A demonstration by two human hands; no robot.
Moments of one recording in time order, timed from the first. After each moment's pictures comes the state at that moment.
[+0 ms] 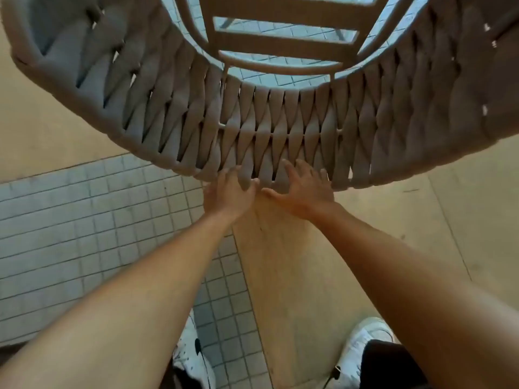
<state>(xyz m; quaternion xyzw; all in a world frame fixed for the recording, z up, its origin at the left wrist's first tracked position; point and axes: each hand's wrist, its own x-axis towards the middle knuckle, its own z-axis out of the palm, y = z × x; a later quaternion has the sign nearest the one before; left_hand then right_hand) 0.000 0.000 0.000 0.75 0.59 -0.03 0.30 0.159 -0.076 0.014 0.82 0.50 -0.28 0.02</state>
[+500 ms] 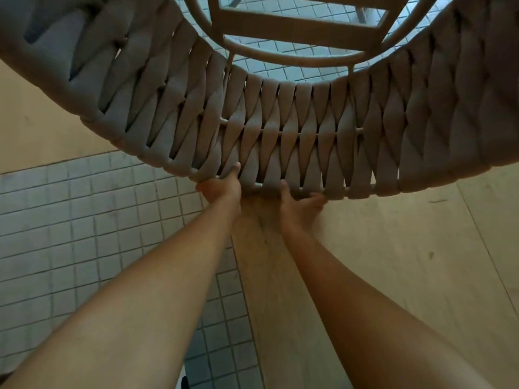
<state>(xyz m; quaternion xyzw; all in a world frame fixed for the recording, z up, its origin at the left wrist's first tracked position) 0.018 0.031 -0.084 0.22 0.78 0.27 0.52 0.105 -0.073 -0.082 0.84 0.01 -0.31 -0.44</state>
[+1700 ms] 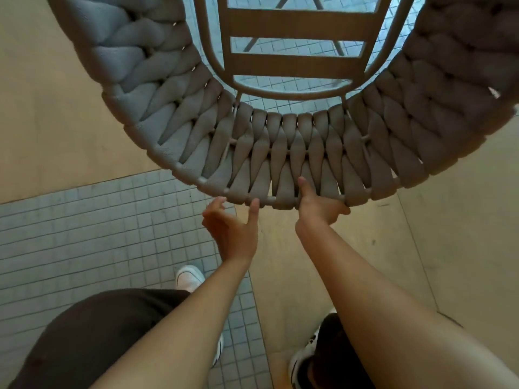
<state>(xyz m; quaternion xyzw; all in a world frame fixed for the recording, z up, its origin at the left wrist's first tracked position) -0.008 -0.096 0.183 0.61 0.69 0.26 0.29 0.137 -0.090 0.193 0.76 -0.23 -0.29 -0.53</state>
